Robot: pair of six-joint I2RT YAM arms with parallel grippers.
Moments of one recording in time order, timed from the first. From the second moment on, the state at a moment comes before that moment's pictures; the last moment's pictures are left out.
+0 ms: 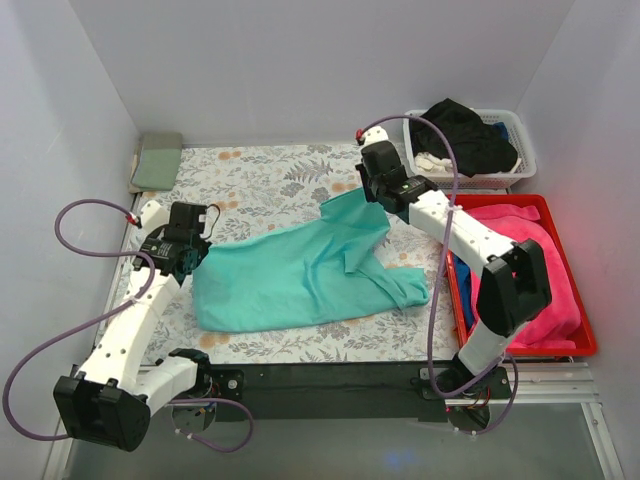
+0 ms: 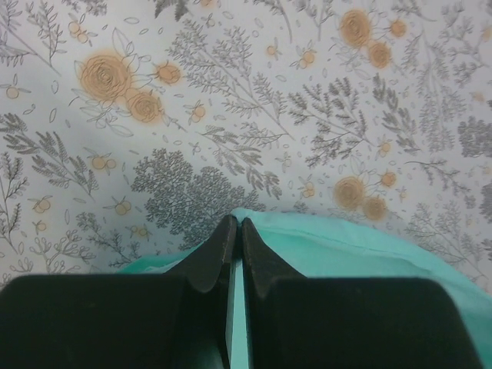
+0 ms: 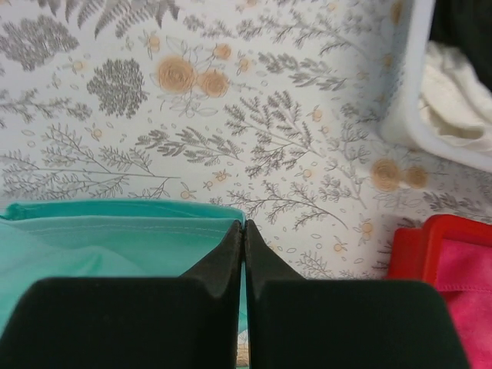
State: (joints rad) left arm -0.20 1.01 0.94 -0.86 -0.54 -0.98; right arm 0.59 1.73 1.43 -0.38 0.35 0.07
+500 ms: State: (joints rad) left arm -0.20 1.08 1.42 -0.65 -0.53 -0.76; right arm 0.59 1.32 1.53 -0.40 0.40 0.01
